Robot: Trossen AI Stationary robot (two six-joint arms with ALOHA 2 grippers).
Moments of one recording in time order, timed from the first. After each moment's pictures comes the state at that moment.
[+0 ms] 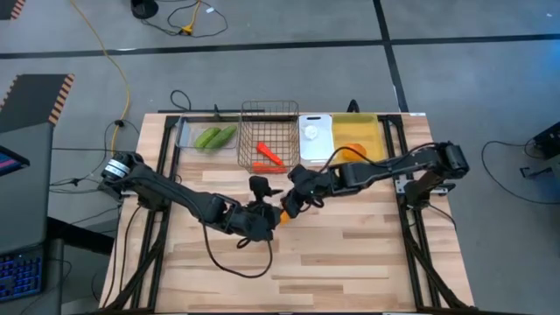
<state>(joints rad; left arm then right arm) -0.36 1.67 1.30 -0.39 -0.79 0.15 0.12 1.62 1.26 -0.39 0.13 0.83</state>
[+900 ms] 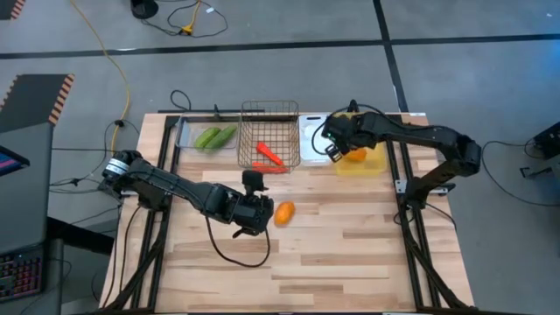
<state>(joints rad) -0.31 1.67 1.42 -0.85 -0.60 0.01 -0.36 1.48 1.26 -1.15 0.45 0.54</state>
